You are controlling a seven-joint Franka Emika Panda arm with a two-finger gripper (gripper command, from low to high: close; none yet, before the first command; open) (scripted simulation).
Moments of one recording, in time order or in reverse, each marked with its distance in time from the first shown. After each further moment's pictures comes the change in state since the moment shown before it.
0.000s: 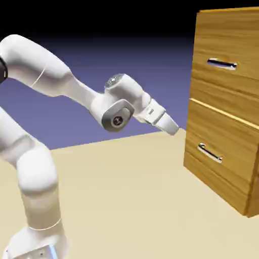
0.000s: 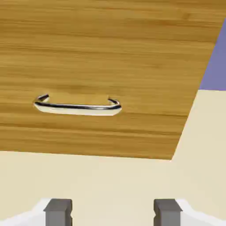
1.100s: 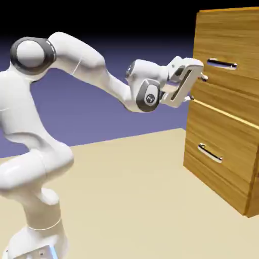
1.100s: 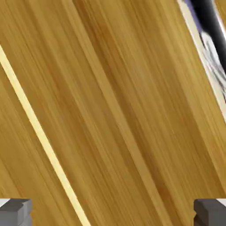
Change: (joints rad) arm -1.176 0.212 1.196 0.493 0.062 0.410 -0.887
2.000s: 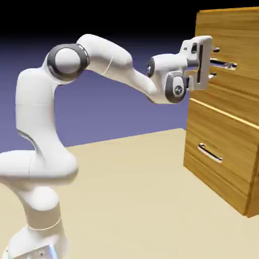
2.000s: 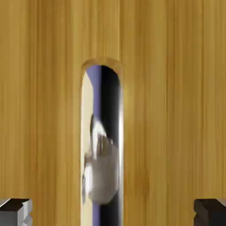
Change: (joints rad) arm -0.899 -0.003 0.825 0.419 -0.095 0.171 -0.274
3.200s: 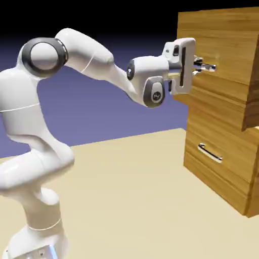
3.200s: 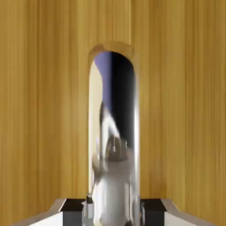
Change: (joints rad) arm 1.063 0.096 -0.948 -0.385 0.138 0.077 -0.194
